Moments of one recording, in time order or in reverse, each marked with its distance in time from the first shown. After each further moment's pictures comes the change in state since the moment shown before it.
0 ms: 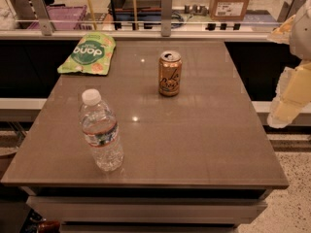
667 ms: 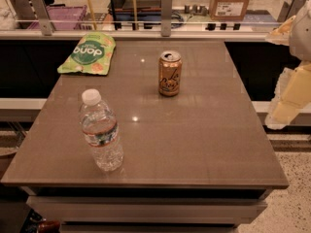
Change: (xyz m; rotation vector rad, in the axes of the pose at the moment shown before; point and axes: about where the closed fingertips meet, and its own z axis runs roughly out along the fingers) arm -0.004 0.004 -0.001 -0.006 -0.033 0.003
